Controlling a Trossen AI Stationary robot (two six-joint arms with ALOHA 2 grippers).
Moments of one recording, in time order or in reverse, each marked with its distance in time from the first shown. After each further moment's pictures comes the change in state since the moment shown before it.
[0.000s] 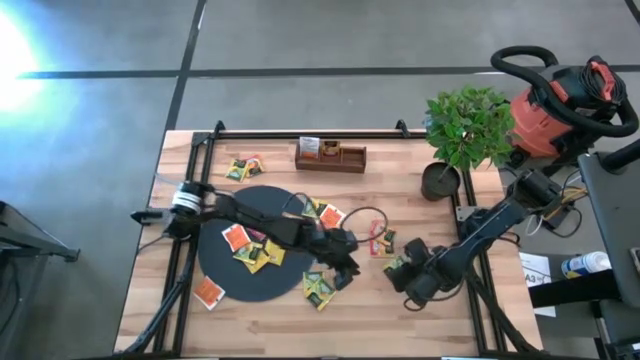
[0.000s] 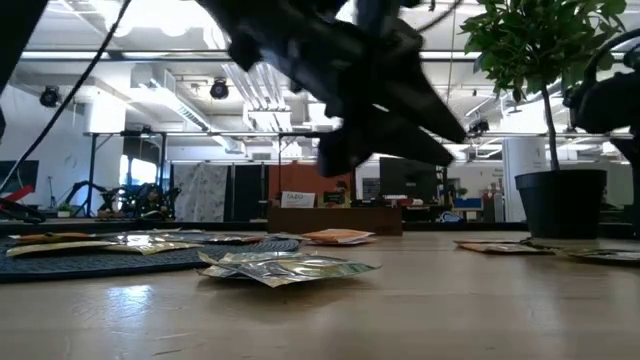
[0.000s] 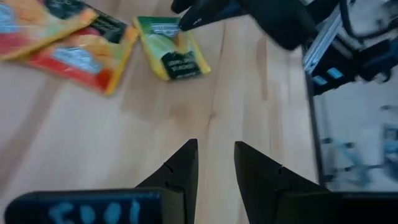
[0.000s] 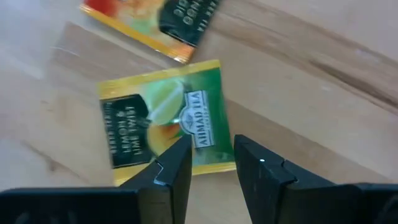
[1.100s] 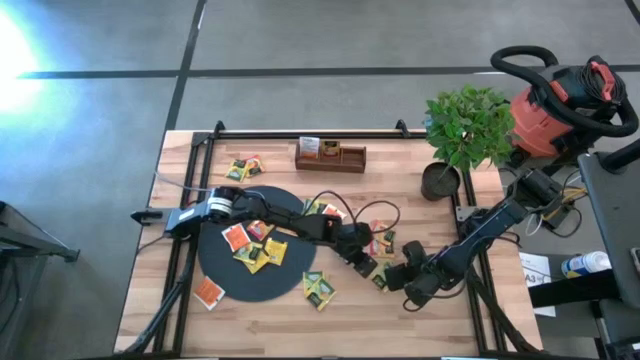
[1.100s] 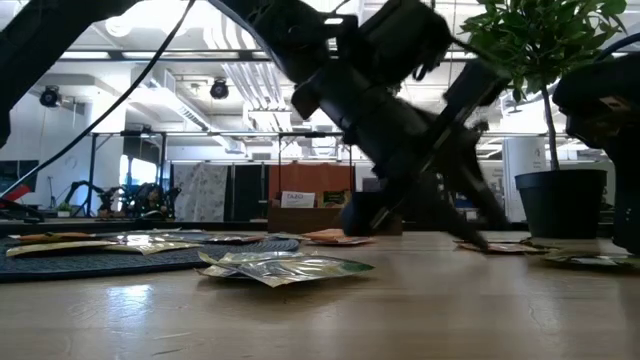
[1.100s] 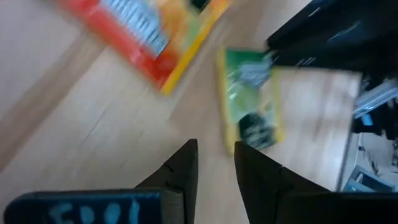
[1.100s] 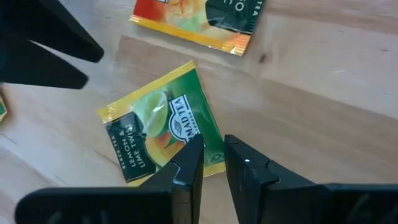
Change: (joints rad) left arm 0.073 0.249 0.269 -0.185 0.098 -0.298; right arm -0.001 -0.013 -0.075 0.260 0.061 0.123
